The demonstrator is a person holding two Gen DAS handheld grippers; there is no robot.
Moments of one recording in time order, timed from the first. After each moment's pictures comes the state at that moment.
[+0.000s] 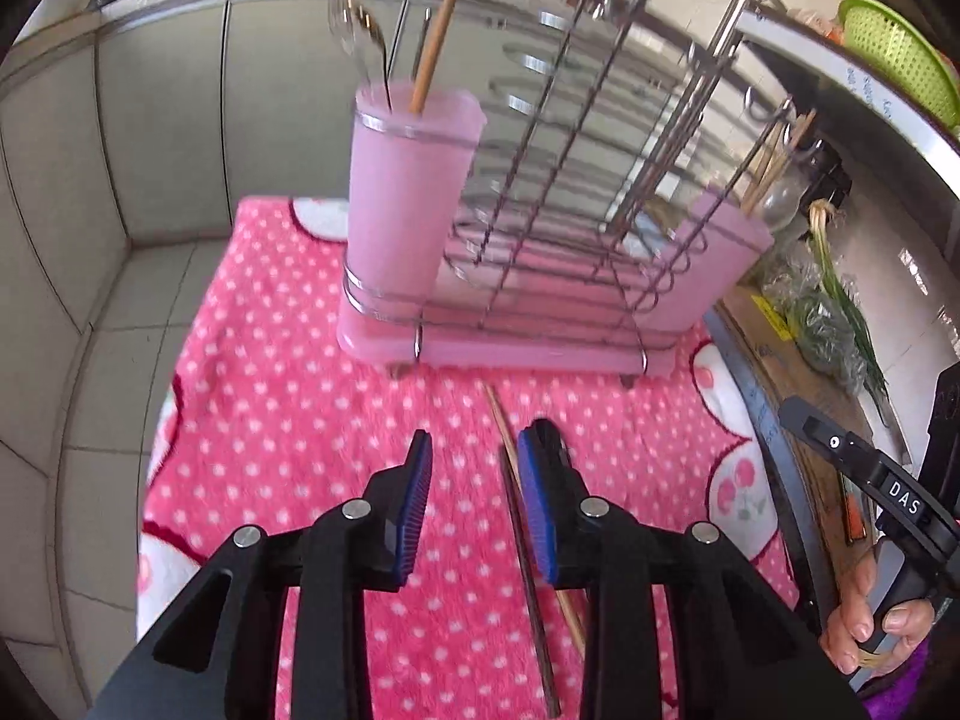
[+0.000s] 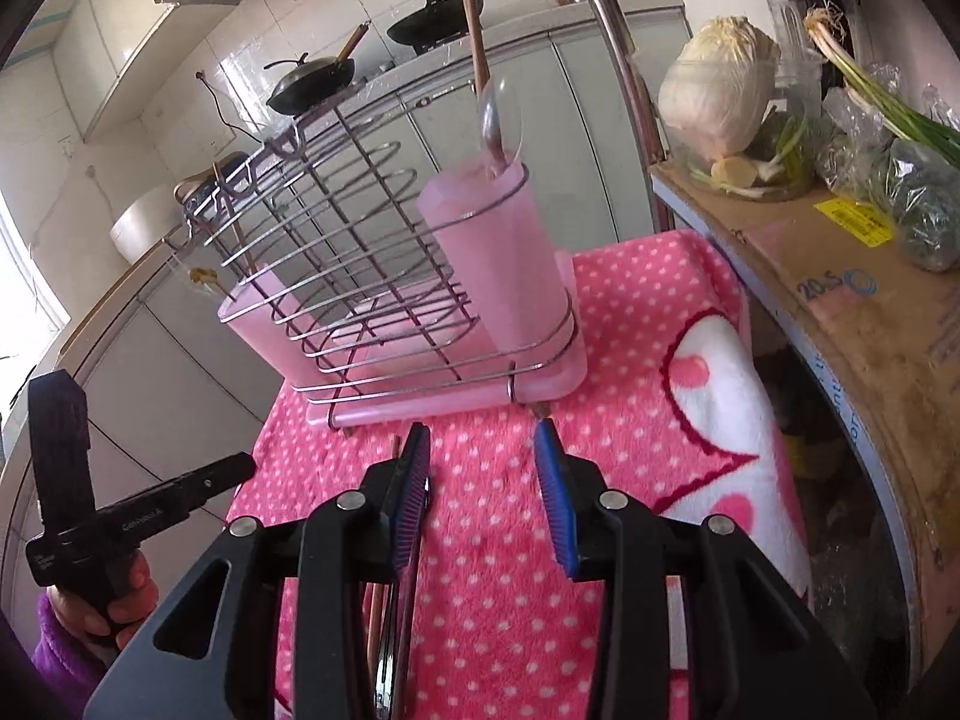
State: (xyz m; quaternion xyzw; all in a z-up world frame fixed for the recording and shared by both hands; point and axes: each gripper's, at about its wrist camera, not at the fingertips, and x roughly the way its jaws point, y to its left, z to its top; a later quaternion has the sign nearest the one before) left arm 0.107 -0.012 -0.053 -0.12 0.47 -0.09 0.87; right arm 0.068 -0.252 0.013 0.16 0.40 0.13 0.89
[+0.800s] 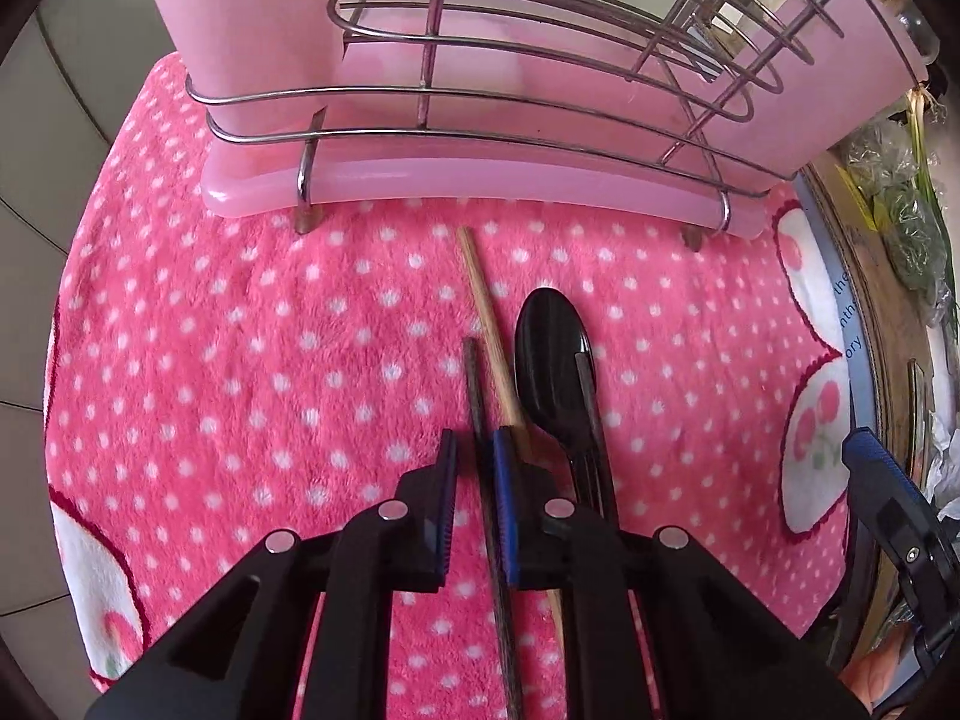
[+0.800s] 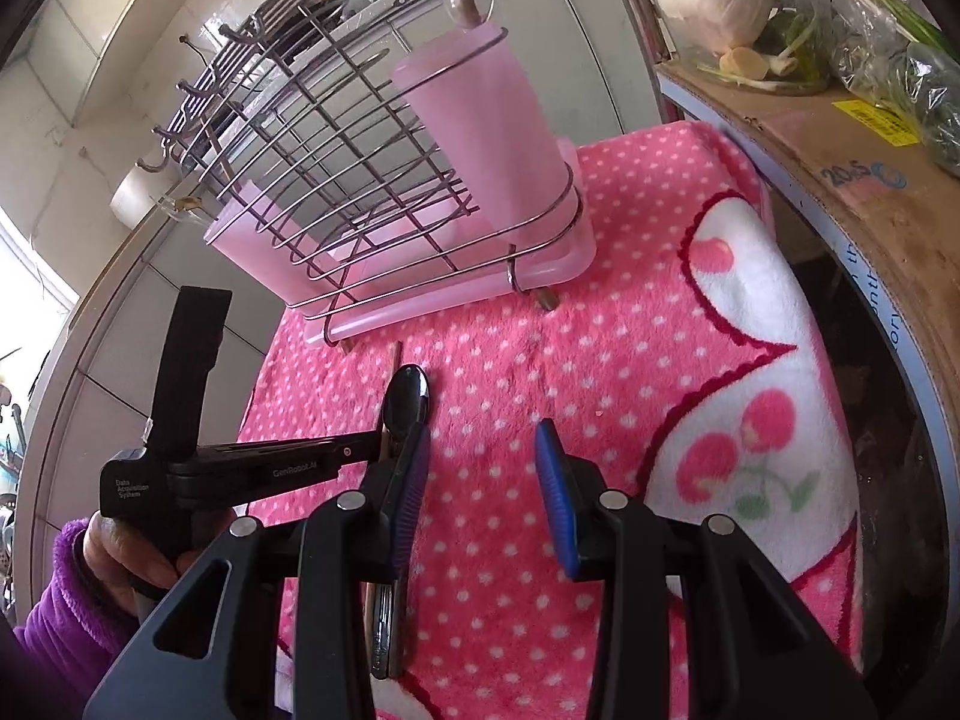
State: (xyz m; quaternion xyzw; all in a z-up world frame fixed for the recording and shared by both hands) left arm 0.163 -0.083 -0.134 -0.06 0.62 -0.06 0.78; right arm 0.065 -0.250 -0.023 0.19 0.47 0.15 0.85
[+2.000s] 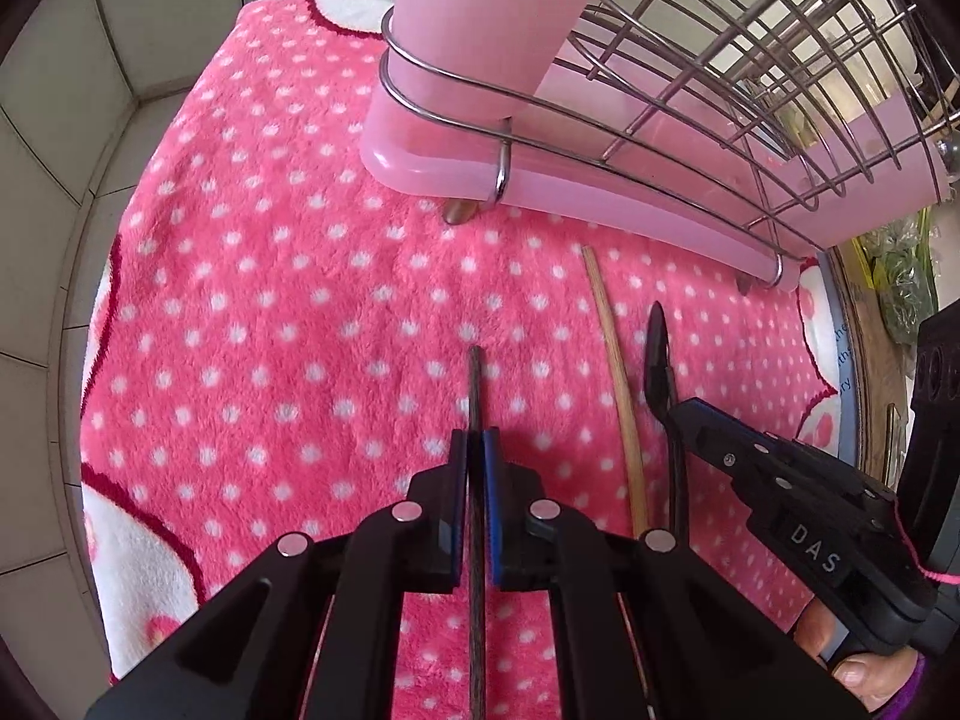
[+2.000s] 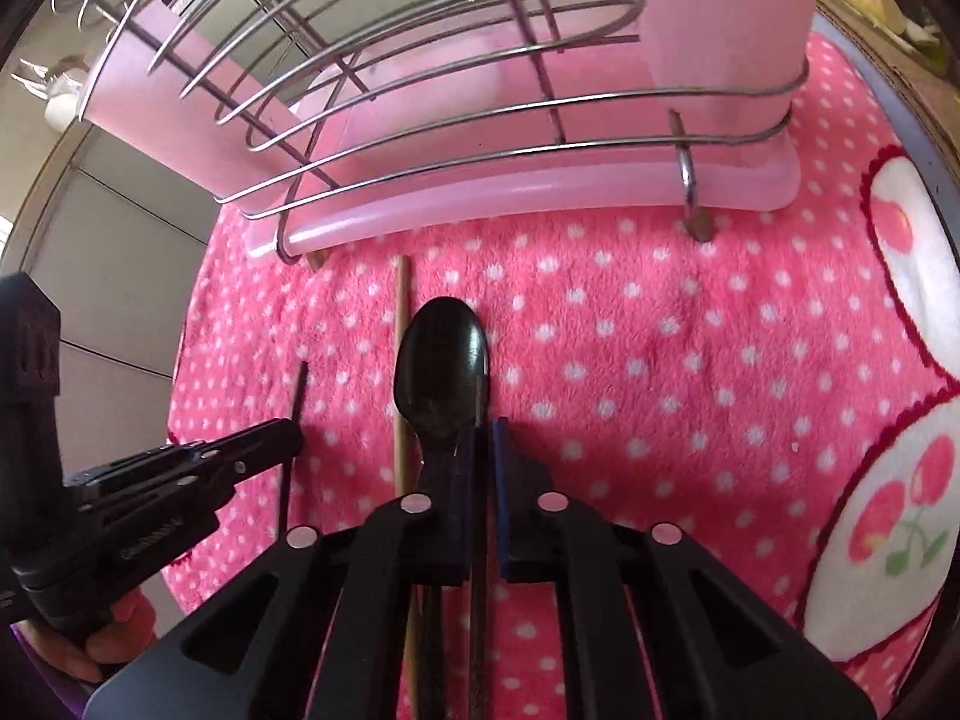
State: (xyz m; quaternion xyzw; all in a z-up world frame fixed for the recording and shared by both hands) left arm 0.149 -0.004 -0.136 -0.13 0.62 -0.05 0.77; right arm 0.138 -0.140 -0.087 0.10 0.61 0.13 0.77
